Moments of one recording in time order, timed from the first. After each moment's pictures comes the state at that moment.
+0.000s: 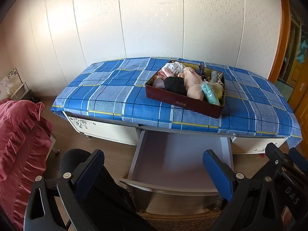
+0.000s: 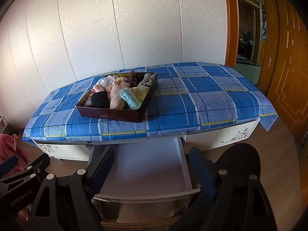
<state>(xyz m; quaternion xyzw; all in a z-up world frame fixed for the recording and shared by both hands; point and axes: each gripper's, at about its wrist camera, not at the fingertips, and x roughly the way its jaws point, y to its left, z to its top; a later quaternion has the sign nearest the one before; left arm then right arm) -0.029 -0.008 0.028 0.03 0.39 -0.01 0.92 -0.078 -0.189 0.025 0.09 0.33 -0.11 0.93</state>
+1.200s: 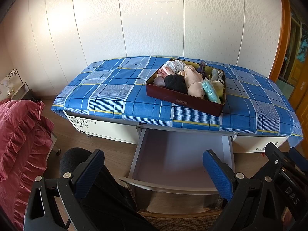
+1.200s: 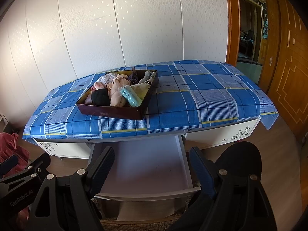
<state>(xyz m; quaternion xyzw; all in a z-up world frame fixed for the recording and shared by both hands) -0.028 -0.008 0.026 0.04 0.40 -0.01 0.92 -0.076 -0.189 0.023 0.09 0.34 -0.11 0.93</state>
